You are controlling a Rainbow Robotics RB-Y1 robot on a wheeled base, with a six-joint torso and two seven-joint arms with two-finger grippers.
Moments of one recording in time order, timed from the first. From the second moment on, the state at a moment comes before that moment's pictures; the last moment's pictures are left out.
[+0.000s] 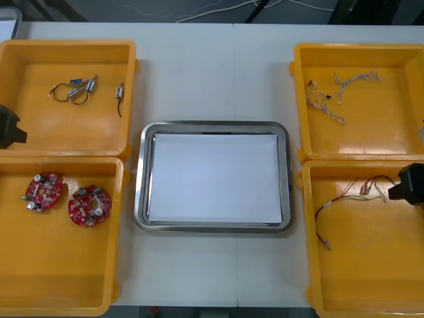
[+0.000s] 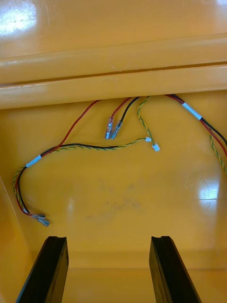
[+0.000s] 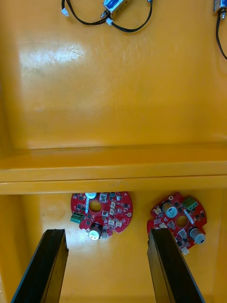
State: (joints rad) right arm -0.12 -0.84 -0.21 -2.14 -0.95 1.83 1.13; left arm -0.36 0.77 0.31 -2.06 0.75 1.91 -1.36
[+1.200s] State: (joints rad) right arm -0.11 -0.84 -0.21 -2.14 -0.95 1.83 1.13; left arm -0.34 0.76 0.31 -2.06 0.75 1.91 -1.36
